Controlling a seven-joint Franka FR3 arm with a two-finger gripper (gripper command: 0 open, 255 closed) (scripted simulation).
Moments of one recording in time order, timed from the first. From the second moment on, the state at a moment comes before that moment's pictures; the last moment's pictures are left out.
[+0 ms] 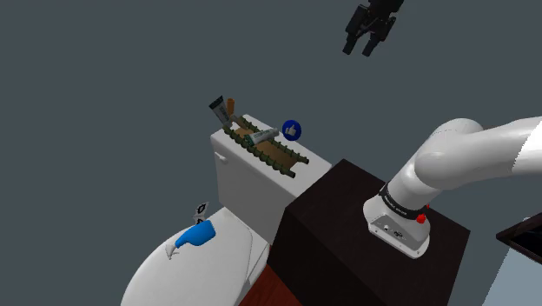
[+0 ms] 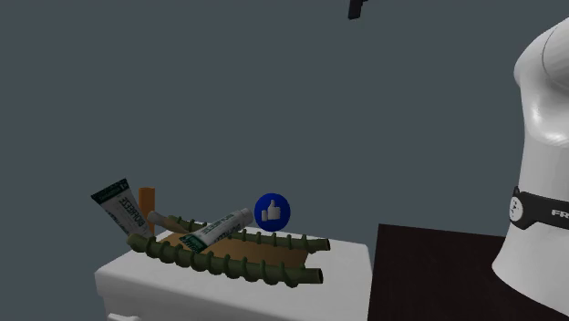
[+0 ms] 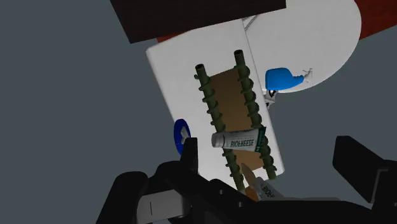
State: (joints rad) arm -0.01 -0.78 -0.07 -2.34 0.12 1.62 0.12
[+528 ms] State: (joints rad) arm 0.05 -0.63 -0.07 -2.39 0.06 1.79 -0.05
